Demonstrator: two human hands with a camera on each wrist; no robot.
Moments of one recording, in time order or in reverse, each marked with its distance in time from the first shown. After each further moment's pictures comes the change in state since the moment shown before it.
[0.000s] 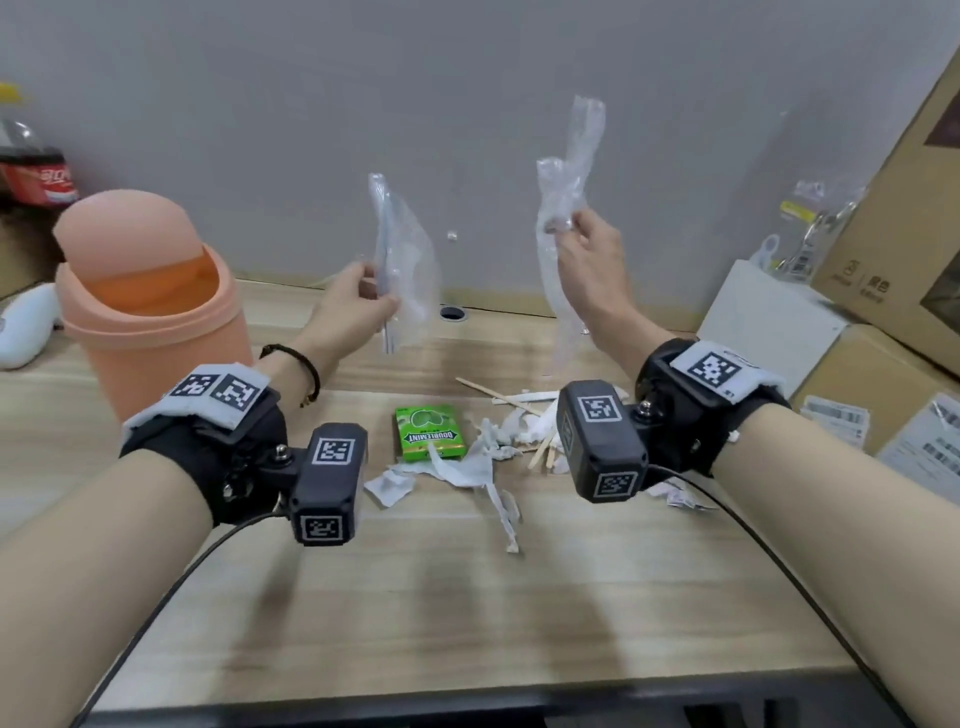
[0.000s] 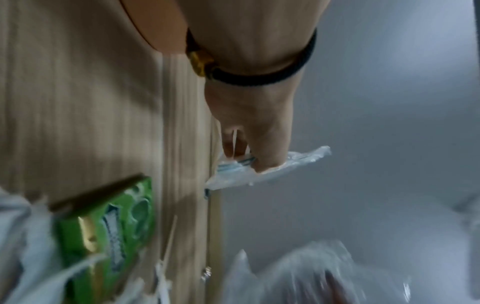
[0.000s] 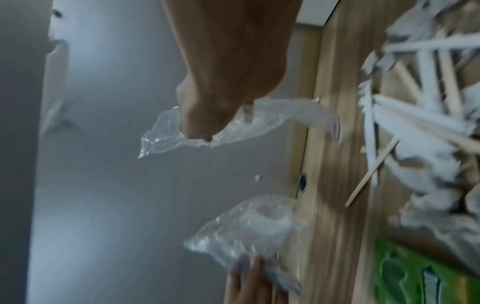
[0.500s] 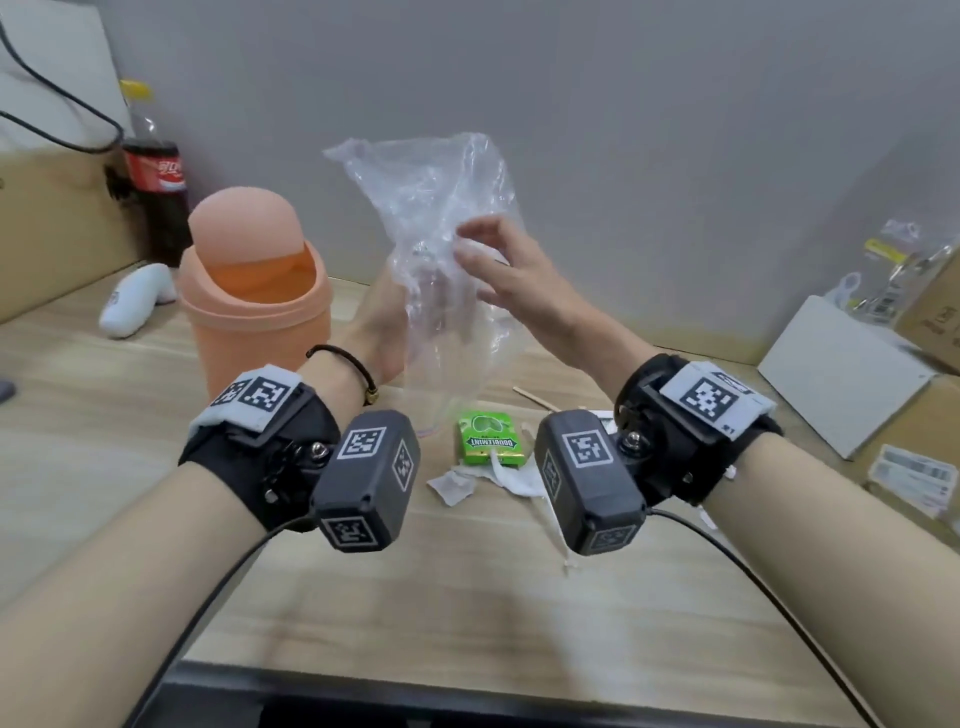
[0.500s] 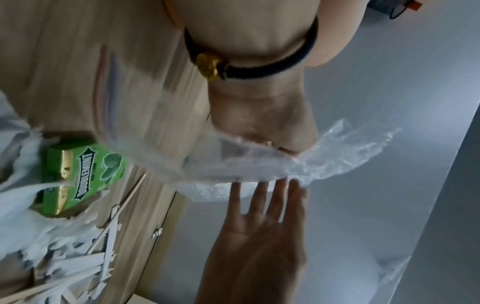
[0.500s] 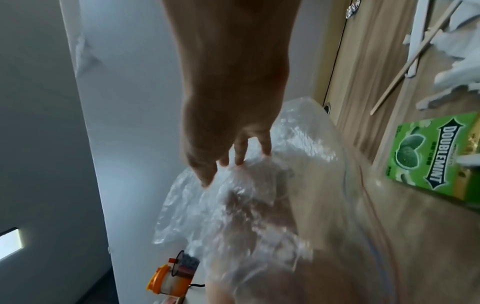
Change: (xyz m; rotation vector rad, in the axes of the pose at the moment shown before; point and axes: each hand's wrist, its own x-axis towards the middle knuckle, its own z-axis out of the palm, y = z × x) left_hand -0.039 0.031 -0.025 -0.650 -0.072 -0.107; right_hand -0.046 -0.067 0.072 0.264 -0.657 -0.080
